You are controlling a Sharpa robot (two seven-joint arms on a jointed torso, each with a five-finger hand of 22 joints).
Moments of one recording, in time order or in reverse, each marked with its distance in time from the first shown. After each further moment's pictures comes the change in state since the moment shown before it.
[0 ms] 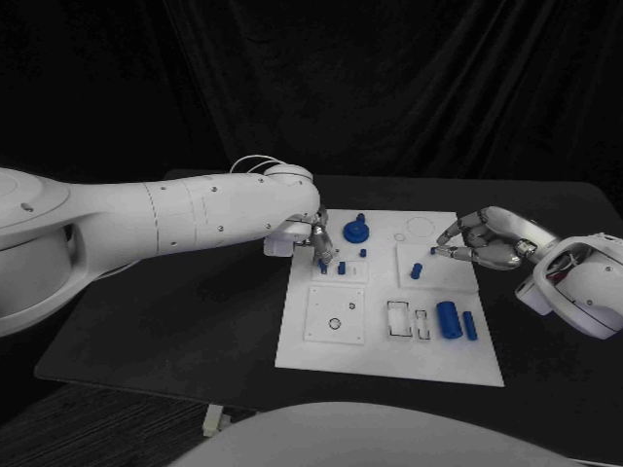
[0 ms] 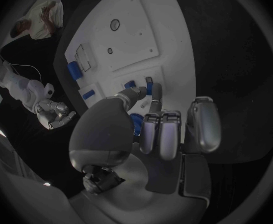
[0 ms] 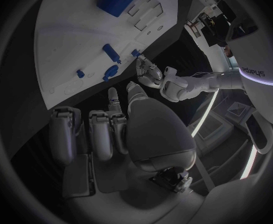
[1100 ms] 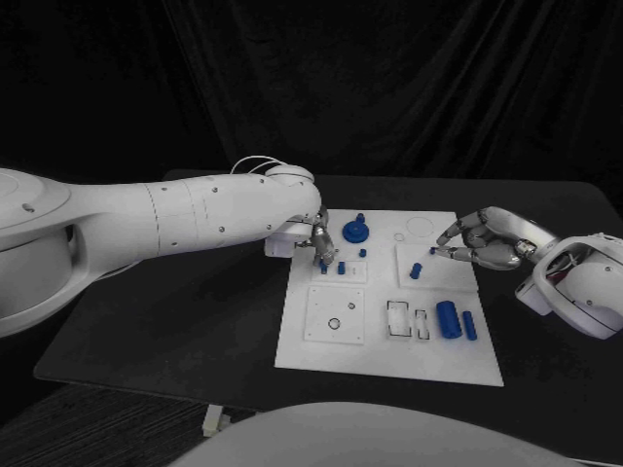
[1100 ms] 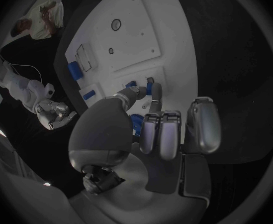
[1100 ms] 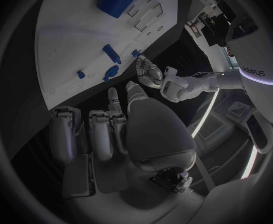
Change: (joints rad) left arm 0.000 0.005 -0.002 0.000 0.003 -0.002 0.000; left_hand -0.012 -0.012 -0.005 -0.005 0.076 0.000 0.000 0.017 0.011 -0.002 -0.002 0.000 0.000 -0.004 -0.004 0.000 0.000 0.000 0.004 -0.004 0.004 0.000; right arm 0.000 -0.003 0.000 0.003 0.000 0.002 -0.006; right_hand 0.009 -0.001 0.003 -0.008 0.021 0.000 0.000 0.000 -0.001 0.000 0.000 0.000 0.001 0.000 0.000 0.000 0.000 0.000 0.000 0.000 -0.004 0.000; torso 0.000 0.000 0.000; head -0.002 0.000
